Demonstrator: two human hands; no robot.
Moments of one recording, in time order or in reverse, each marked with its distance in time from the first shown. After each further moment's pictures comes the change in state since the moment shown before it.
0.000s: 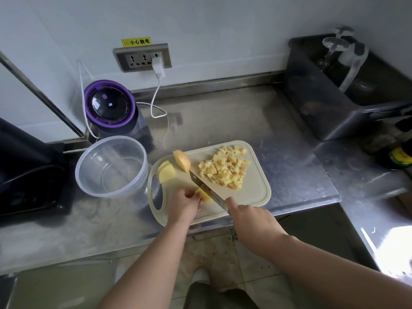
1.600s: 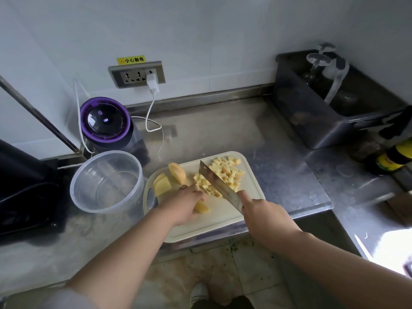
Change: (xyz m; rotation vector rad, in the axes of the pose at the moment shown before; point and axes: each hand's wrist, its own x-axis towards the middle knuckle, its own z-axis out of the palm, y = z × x) left_hand 0.021 0.043 -0.025 1.298 -0.428 0.762; right_hand -0.001 0.028 -0.021 -0.039 0.127 0.107
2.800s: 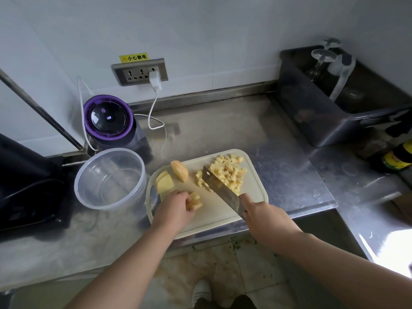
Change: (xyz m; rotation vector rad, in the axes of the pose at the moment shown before) left_hand -0.019 0.000 0.029 -0.282 0.309 -0.366; right_hand 0.001 0.004 0.014 -0.042 -0.078 -0.017
